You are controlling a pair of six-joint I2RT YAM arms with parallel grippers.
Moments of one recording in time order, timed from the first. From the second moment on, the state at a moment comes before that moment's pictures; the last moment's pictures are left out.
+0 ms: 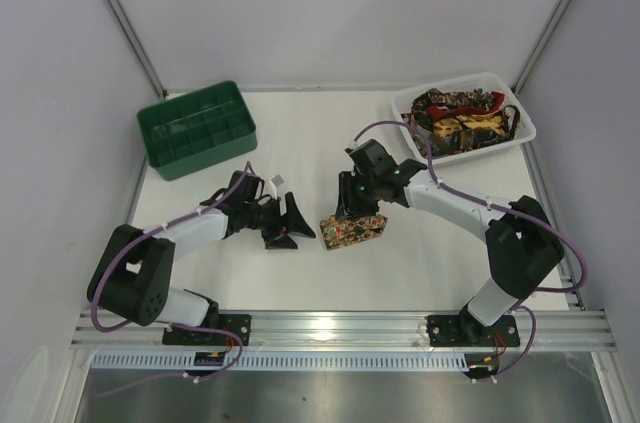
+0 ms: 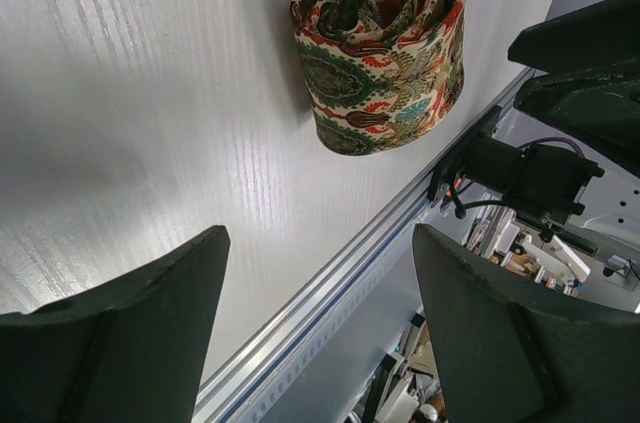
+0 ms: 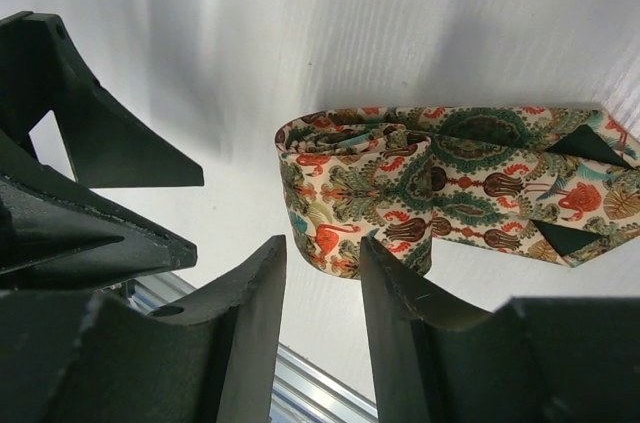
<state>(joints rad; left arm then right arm) -0.37 1.40 0.61 -0.18 0.72 -0.70 0.72 1.62 1.17 -0.52 -0.22 0.60</state>
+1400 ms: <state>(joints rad) -0.50 1.59 0.71 0.04 0.73 -0.90 0.54 1.67 1.00 -0.38 -0.31 0.63</state>
